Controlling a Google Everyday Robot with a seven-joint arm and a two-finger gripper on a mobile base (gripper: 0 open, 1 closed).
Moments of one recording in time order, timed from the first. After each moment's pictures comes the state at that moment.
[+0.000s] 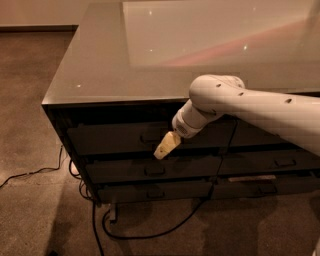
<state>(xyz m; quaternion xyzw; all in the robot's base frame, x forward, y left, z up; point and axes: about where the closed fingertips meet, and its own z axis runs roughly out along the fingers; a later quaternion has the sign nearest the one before) 0.604 -0.051 0.686 -0.45 0.86 0.11 0.21</state>
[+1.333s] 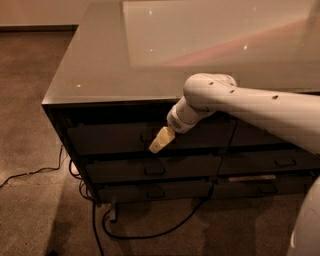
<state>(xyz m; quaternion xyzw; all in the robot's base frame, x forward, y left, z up) 0.633 -0.035 0.682 -0.46 0.85 0.11 0.23</state>
